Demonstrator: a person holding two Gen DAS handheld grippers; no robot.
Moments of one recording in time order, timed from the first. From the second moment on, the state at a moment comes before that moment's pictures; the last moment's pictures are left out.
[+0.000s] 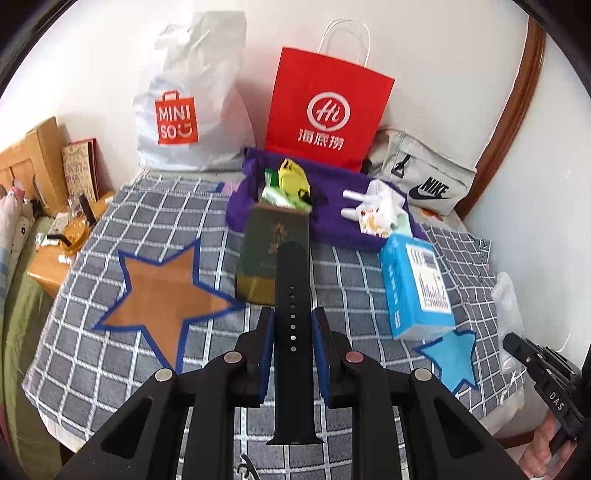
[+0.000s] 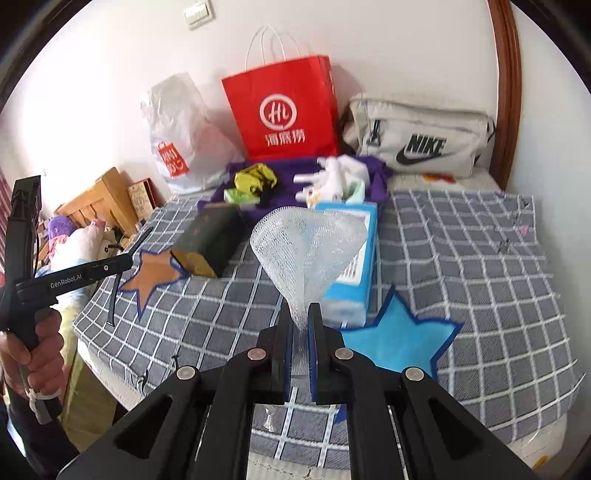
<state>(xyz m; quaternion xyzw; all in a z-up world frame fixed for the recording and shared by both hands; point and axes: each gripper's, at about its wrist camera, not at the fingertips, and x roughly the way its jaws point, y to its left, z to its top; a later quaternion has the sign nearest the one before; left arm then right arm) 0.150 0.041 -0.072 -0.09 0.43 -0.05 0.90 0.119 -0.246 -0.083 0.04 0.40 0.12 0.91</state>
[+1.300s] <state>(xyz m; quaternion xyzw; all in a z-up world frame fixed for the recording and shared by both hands) 0.313 0.036 -0.056 -0.09 0.42 -0.08 0.90 0.280 -0.215 -0.079 0.05 0.39 0.15 0.91</state>
